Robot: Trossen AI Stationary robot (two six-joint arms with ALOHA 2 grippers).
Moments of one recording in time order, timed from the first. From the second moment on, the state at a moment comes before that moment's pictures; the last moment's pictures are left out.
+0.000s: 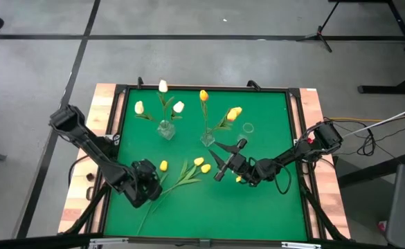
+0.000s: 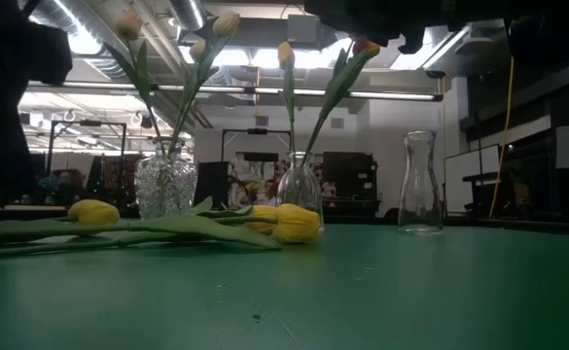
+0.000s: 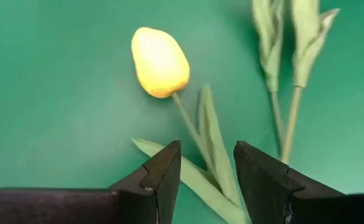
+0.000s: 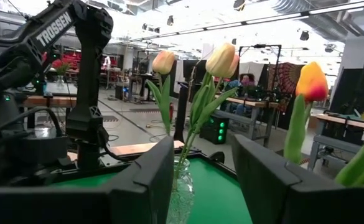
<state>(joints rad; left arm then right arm) -0.77 1.46 0.74 -0.64 -0.54 -1.62 0.44 1.82 0.79 1.43 0.98 -0.42</state>
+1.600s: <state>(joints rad) -0.76 1.62 0.94 -0.57 -0.82 -1.39 0.67 1.75 0.81 1.57 1.17 -0.68</state>
